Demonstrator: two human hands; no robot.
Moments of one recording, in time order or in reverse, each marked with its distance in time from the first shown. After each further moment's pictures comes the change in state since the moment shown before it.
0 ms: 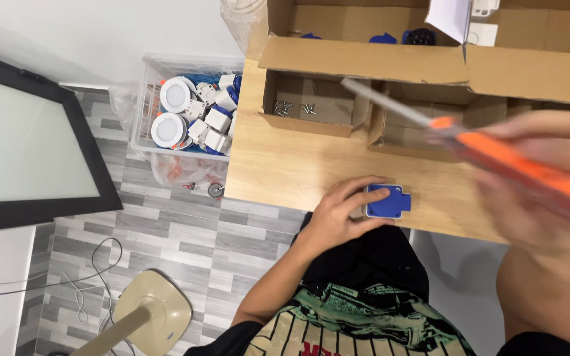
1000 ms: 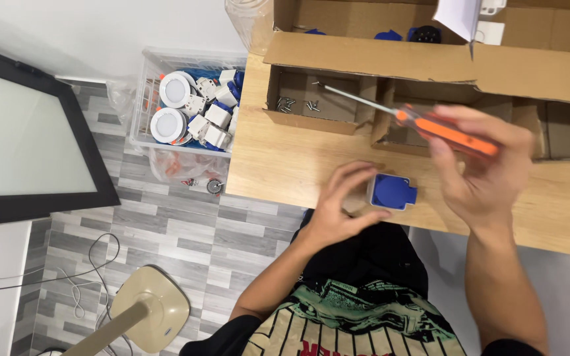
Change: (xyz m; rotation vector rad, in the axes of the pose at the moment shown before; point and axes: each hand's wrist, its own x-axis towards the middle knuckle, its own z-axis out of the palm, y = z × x) left_hand 0.006 0.004 -0.004 -0.163 0.100 -0.122; right_hand 0.015 -0.014 0.107 -0.003 0.095 0.058
